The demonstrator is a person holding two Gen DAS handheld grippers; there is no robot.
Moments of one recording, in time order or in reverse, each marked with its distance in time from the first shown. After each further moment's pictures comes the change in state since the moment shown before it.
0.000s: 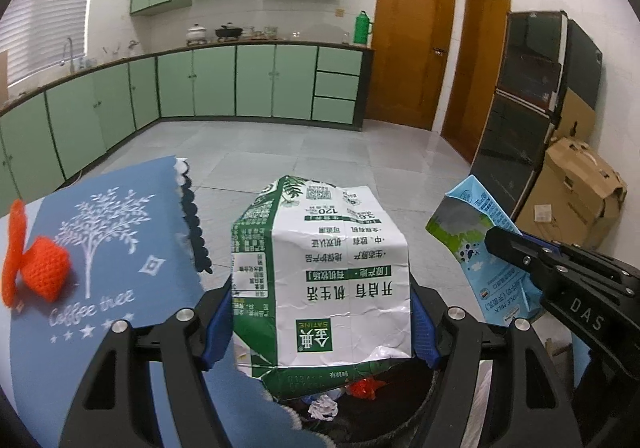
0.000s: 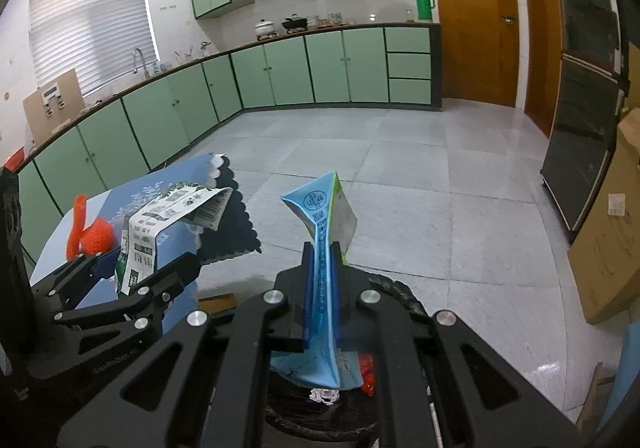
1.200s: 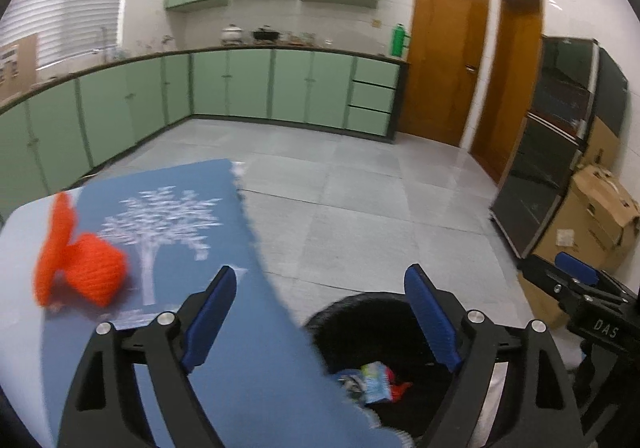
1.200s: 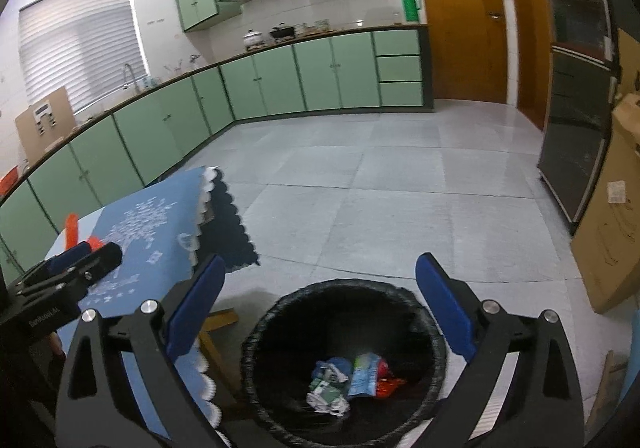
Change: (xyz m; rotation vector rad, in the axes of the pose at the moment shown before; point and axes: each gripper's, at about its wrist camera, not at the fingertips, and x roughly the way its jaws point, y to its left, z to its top) left arm -0.033 0.083 0.006 -0.094 -0.038 0.109; right arm 0.018 0.005 0.001 0.043 -0.031 0.001
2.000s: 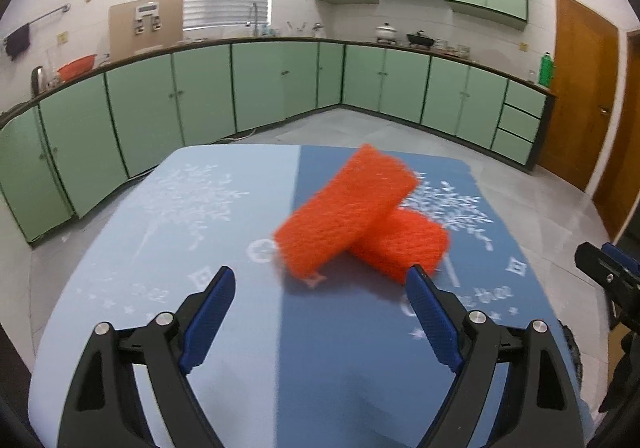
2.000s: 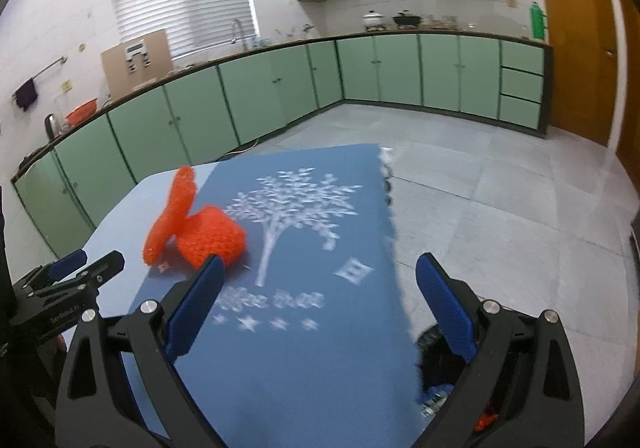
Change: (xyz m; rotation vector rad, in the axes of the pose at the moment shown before) left arm -0.060 0.218 -0.041 -0.235 0.006 0.442; right arm 0.071 0.224 0.005 -0.238 0.057 0.305
